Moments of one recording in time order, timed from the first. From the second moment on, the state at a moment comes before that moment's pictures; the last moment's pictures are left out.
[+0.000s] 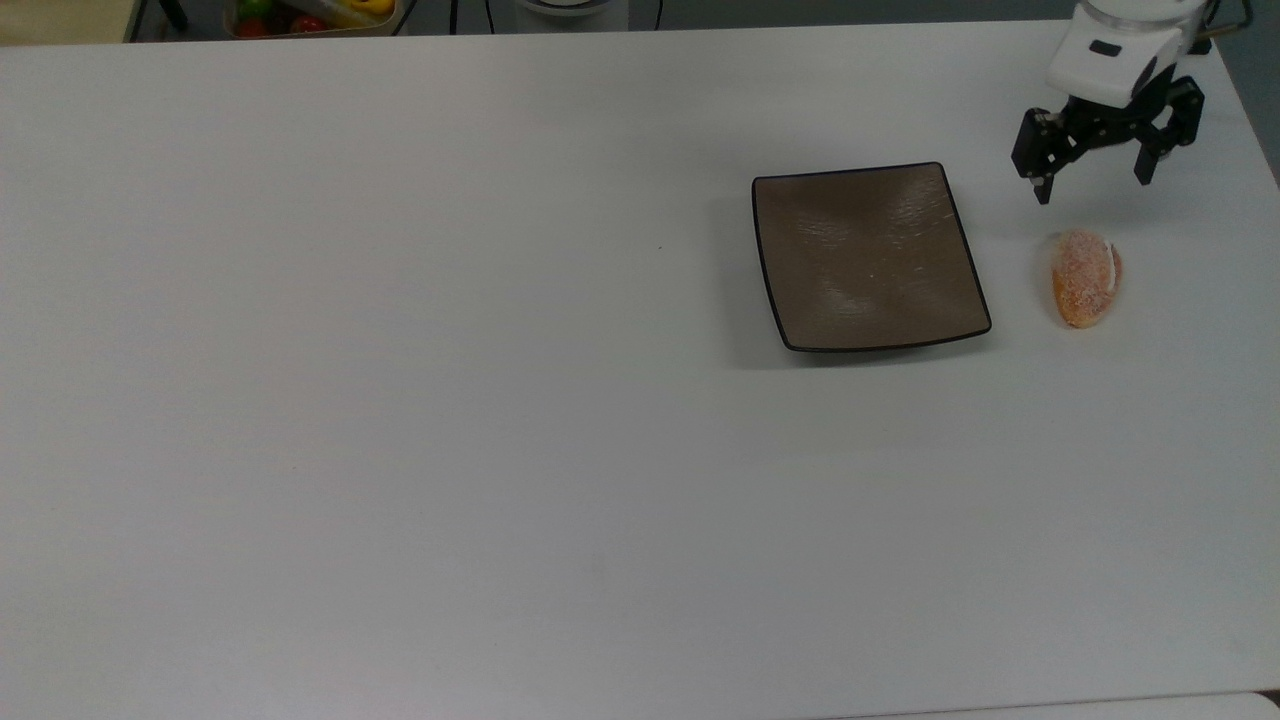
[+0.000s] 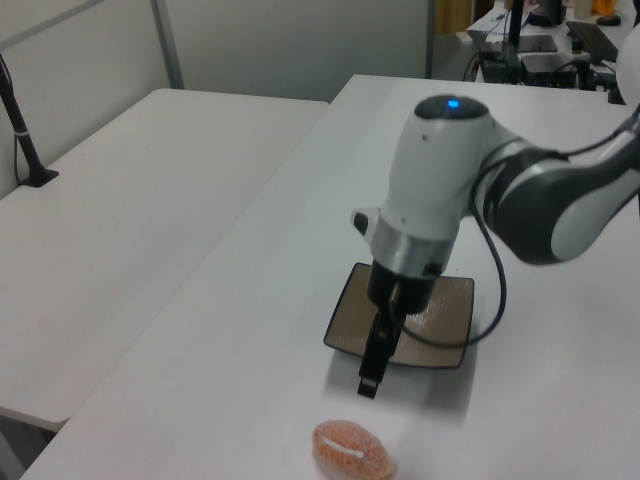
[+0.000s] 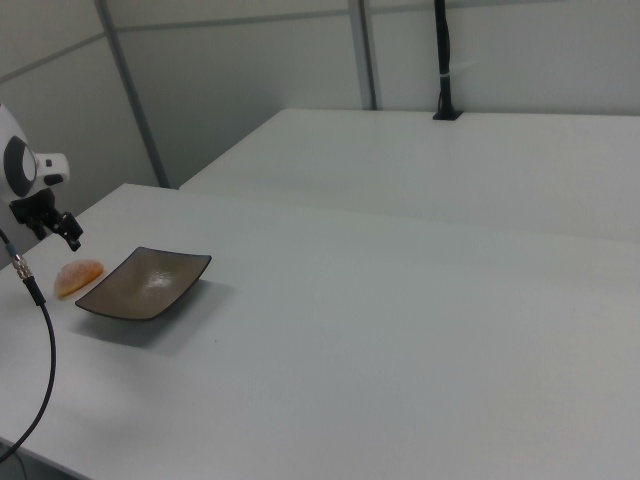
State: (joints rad) arm 0.67 0.55 0.20 -1.41 -0.11 2.25 0.70
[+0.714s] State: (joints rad) arm 0.81 0.76 0.06 -1.27 -0.18 2.38 0.80
